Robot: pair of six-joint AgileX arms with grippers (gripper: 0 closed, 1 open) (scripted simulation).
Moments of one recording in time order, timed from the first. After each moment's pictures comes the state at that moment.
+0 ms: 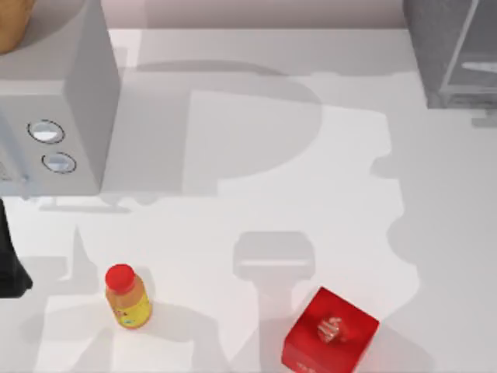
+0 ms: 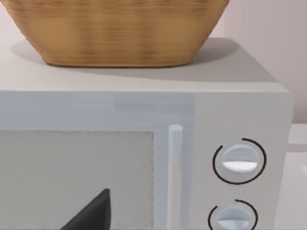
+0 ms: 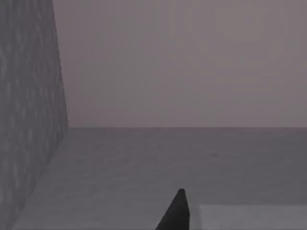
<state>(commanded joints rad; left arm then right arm) 0.00 0.00 0.00 0.00 0.00 0.00 -0.25 2.03 0.91 1.11 -0.24 0.02</state>
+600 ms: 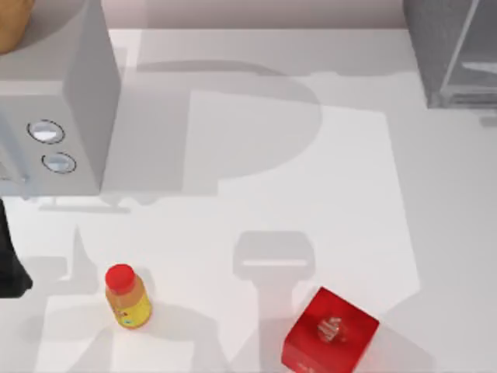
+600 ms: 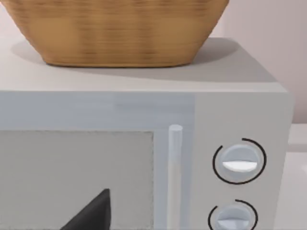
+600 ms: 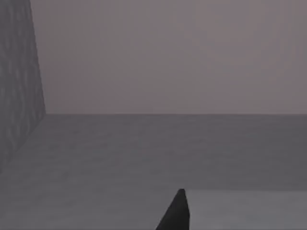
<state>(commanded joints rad) 0.00 0.00 0.00 0.00 0.00 0.00 -0.27 2.17 0.97 1.20 -0.26 0.02</state>
